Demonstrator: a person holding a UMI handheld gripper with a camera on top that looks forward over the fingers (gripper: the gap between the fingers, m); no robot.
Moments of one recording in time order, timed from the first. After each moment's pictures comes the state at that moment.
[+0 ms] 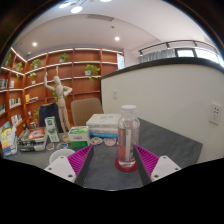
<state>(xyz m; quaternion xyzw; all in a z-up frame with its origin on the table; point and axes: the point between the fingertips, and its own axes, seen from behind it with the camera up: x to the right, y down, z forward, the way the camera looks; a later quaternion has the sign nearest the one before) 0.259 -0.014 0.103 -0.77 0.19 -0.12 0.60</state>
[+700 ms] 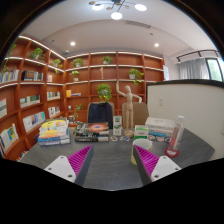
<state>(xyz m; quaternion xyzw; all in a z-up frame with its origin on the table) 0.005 -0.096 0.160 -0.78 0.02 0.00 0.62</state>
